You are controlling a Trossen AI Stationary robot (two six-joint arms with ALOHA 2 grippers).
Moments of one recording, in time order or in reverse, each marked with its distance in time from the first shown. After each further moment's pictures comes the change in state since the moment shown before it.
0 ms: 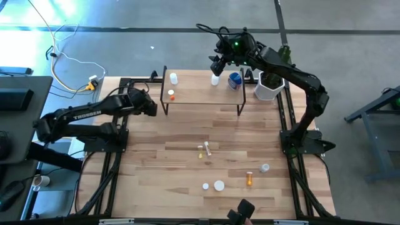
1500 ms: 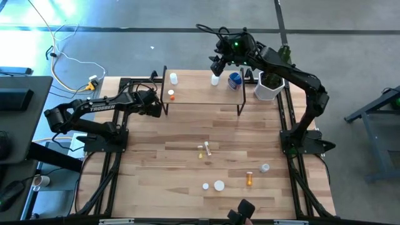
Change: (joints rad) left arm 0.065 0.236 0.000 0.098 0.046 0.098; right arm 0.000 0.000 0.000 -0.007 0.000 0.000
